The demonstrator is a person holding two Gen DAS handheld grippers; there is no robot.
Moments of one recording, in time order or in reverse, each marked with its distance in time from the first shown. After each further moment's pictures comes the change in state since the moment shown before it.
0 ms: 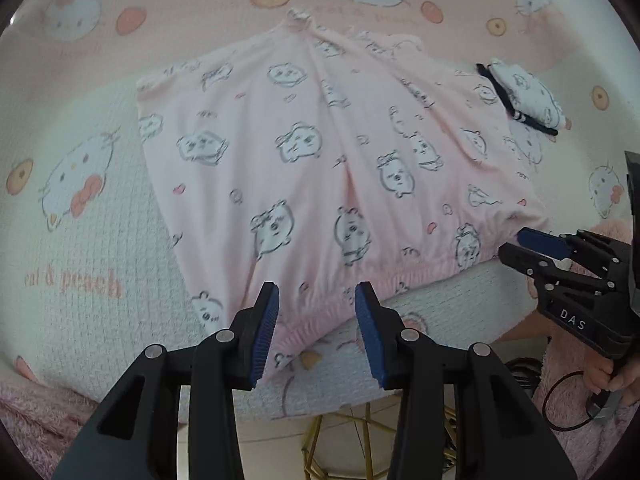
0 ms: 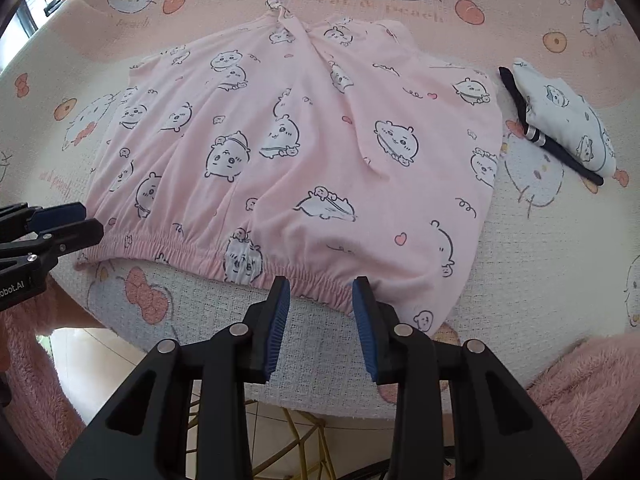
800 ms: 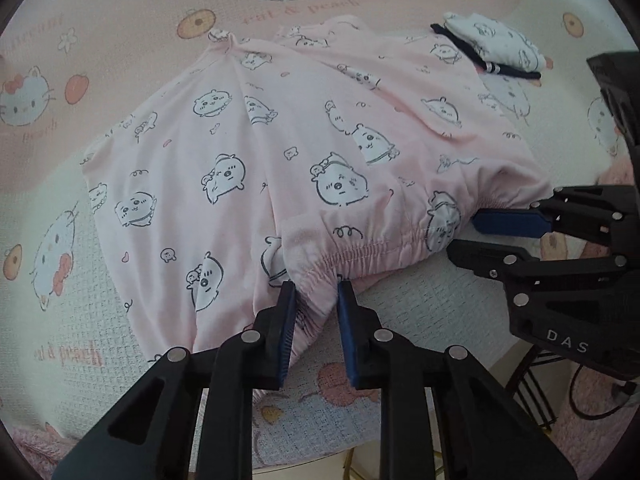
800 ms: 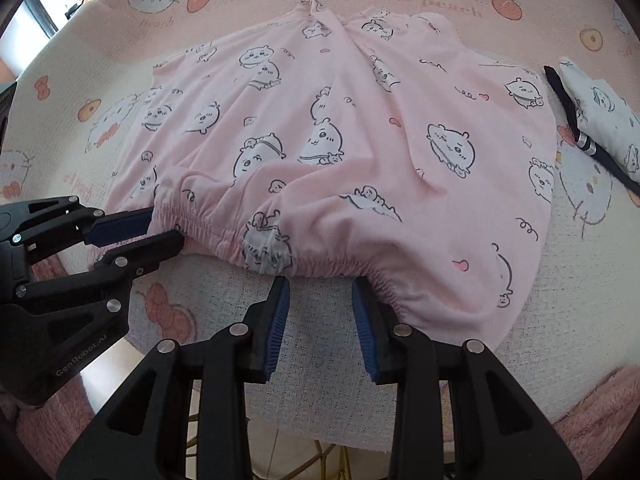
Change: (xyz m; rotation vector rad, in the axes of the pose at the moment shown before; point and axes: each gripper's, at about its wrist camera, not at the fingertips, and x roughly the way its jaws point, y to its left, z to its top) left arm -0.027 -0.009 0.001 0.146 -0.035 0.051; right arm -0.001 -0.022 0.004 -0.017 -0.010 0.155
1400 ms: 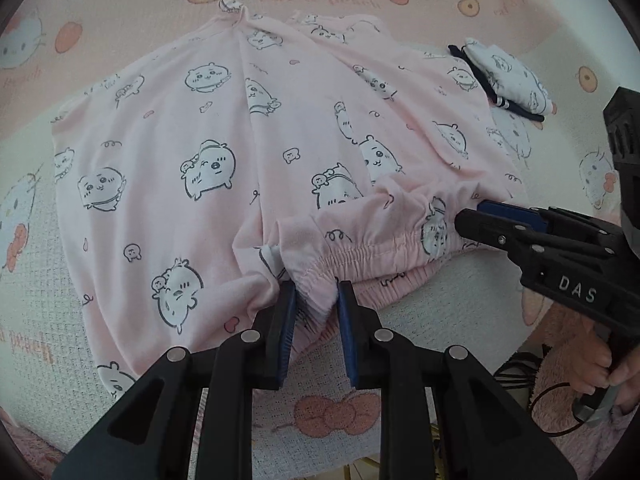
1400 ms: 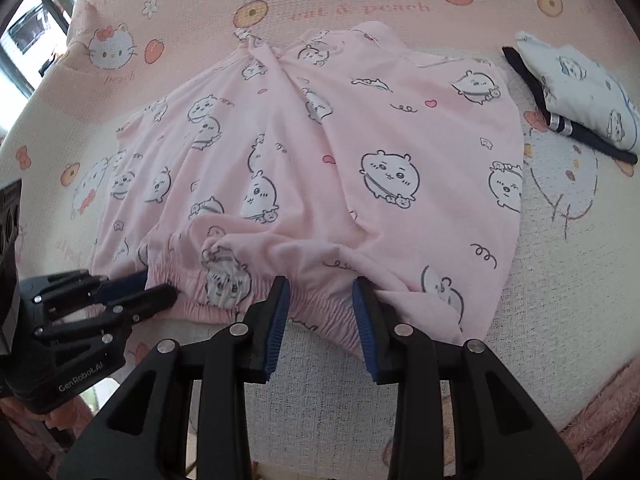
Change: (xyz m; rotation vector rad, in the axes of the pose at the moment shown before) left arm 0.042 0.008 0.018 -0.172 0.039 -0.146; right arm -0.027 -0.076 0.009 0.200 -0.076 0.052
